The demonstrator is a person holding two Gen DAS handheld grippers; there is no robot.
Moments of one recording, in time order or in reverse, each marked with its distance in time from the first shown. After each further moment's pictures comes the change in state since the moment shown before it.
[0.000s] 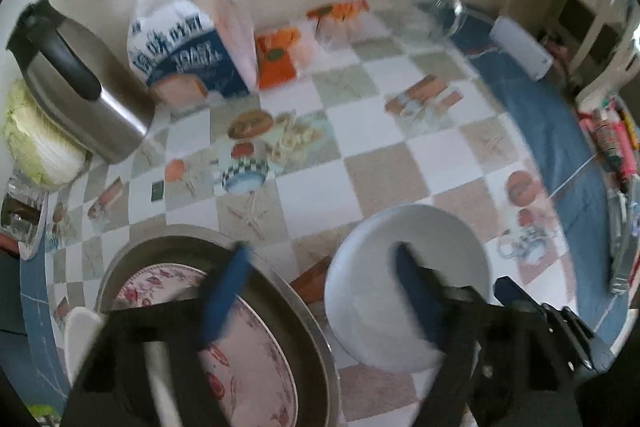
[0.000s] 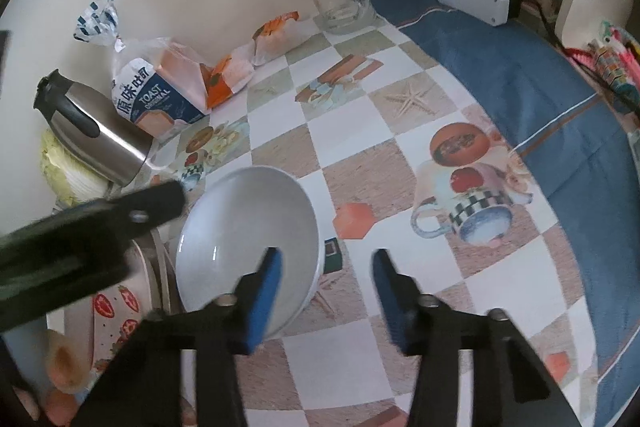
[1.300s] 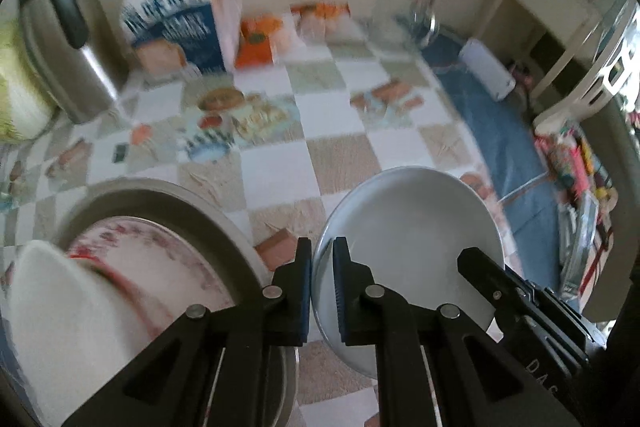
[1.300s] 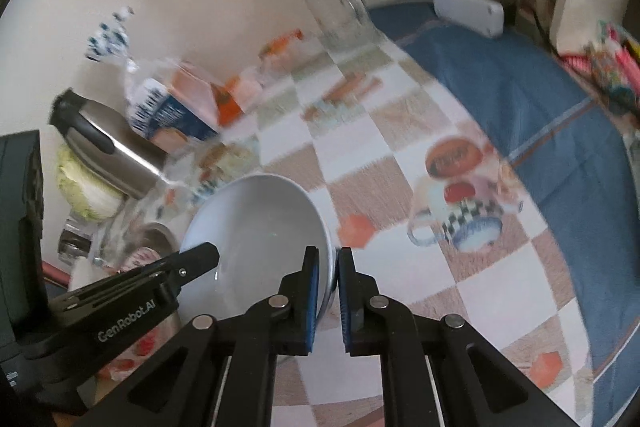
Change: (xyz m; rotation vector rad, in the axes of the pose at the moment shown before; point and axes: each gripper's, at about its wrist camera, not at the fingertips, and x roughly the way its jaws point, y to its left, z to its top) left arm -0.025 0.010 -0.027 -0.102 -0.057 -0.205; right arm -0.039 0.002 0.011 -0.003 -0.077 0.044
